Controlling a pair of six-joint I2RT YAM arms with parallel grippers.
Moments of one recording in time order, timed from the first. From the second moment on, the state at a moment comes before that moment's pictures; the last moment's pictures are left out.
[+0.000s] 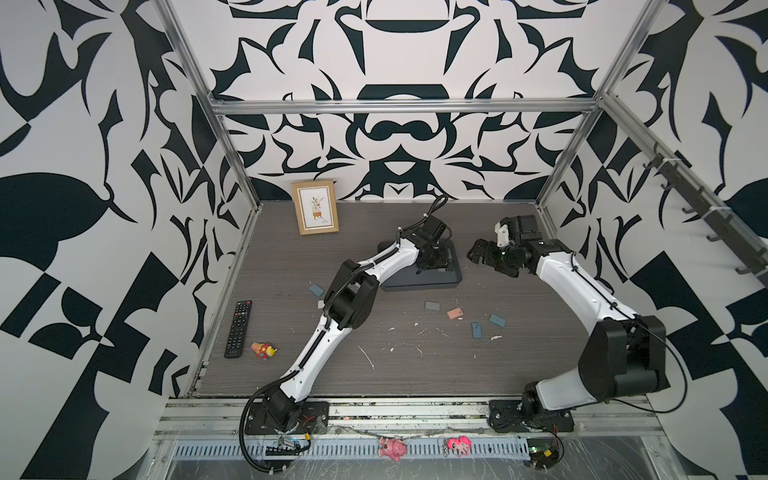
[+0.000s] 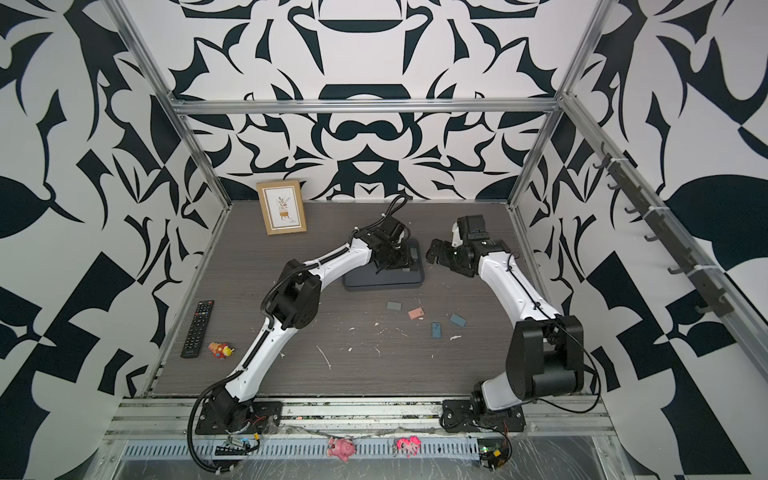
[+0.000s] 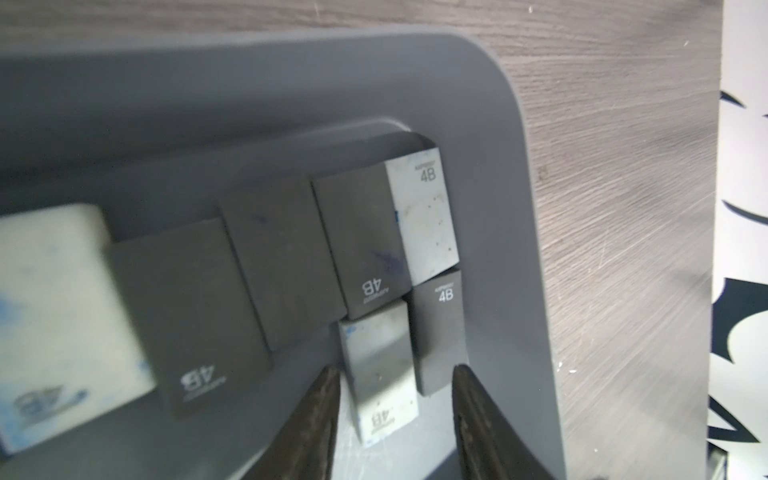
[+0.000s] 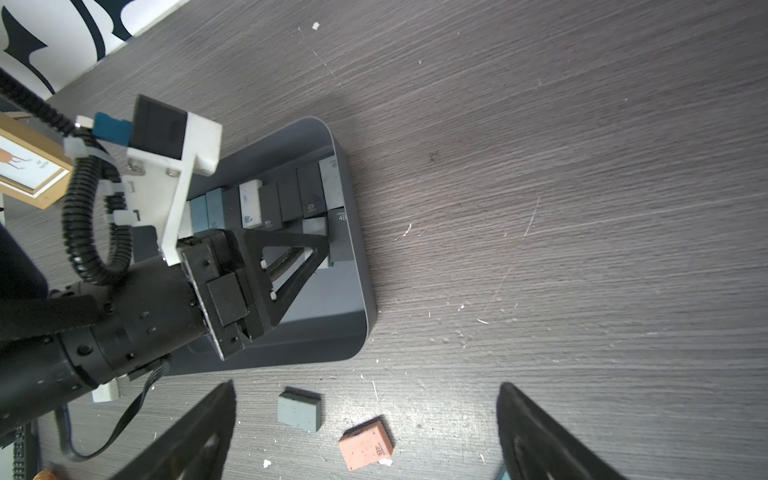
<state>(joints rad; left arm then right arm) -0.75 2.55 2.23 -0.64 0.23 -0.66 0.10 1.48 1.17 -0.66 -0.22 0.42</state>
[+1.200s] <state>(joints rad) -0.75 2.49 2.18 -0.58 0.29 -0.74 0.09 1.40 1.13 -0.70 -0.19 0.44</state>
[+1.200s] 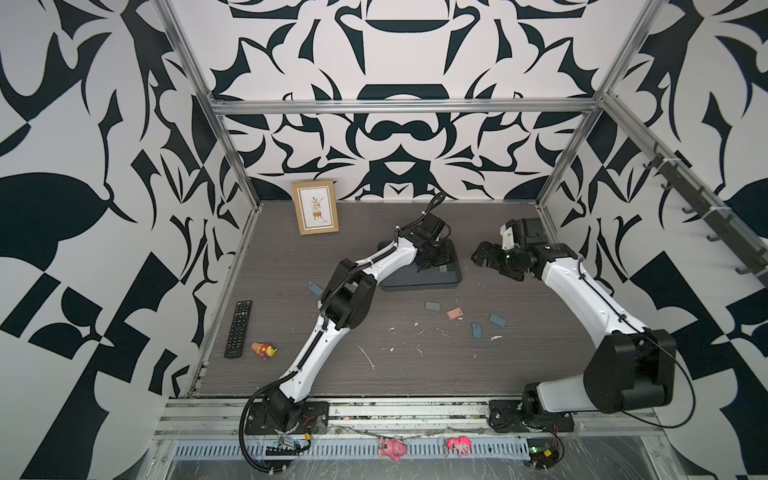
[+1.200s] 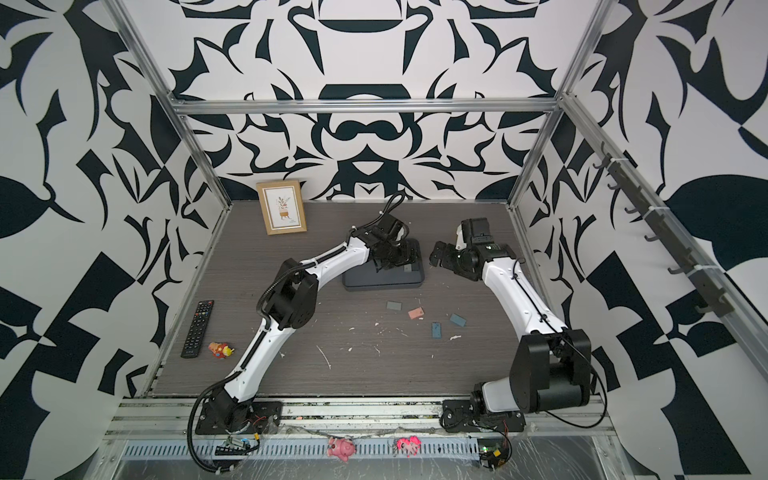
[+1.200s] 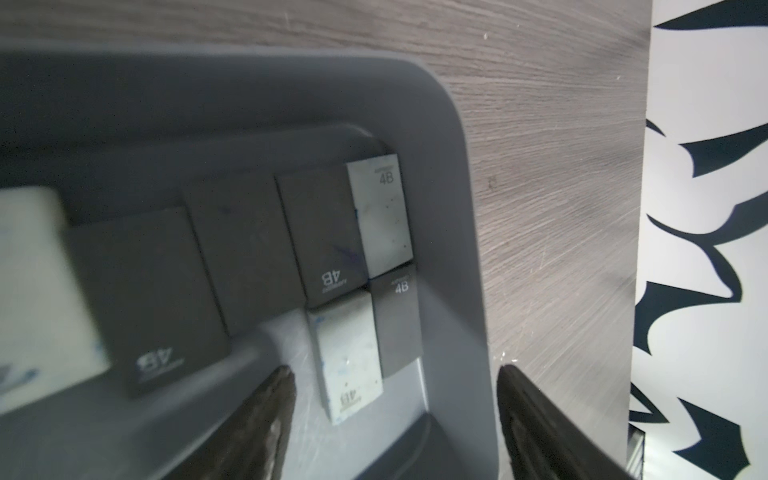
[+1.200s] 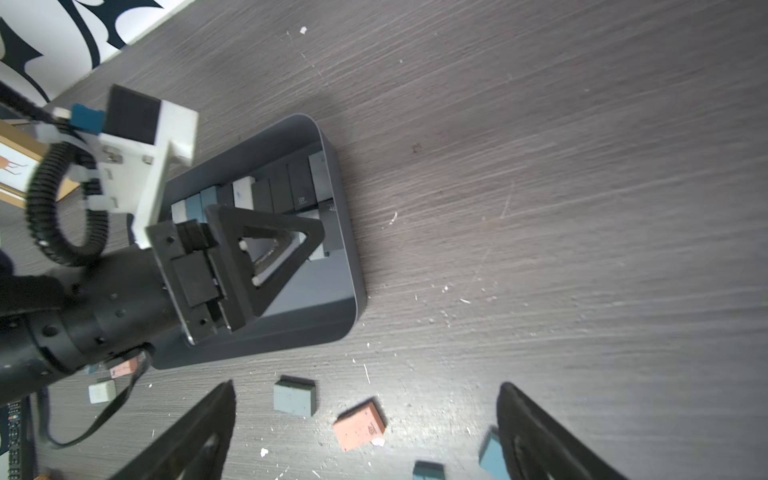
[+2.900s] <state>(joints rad) -0.67 1.40 1.01 -0.39 0.05 -0.63 0.62 1.56 0.83 -0.58 0.04 0.84</state>
